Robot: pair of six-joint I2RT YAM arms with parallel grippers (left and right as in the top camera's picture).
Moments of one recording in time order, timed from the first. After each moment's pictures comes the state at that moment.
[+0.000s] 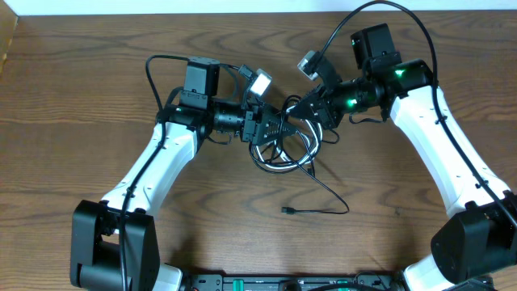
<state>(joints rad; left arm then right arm) -0.25 1.63 1.12 -0.31 1.27 -0.04 0.30 1.73 1.54 -0.92 -0.85 -0.33</state>
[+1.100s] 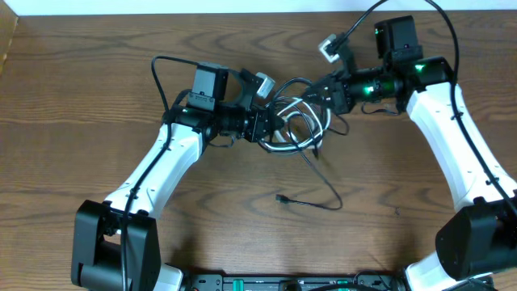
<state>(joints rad) -0.29 1.63 1.12 -0.43 0.80 -0.05 0.19 1.73 1.54 -0.85 -0.90 -0.14</state>
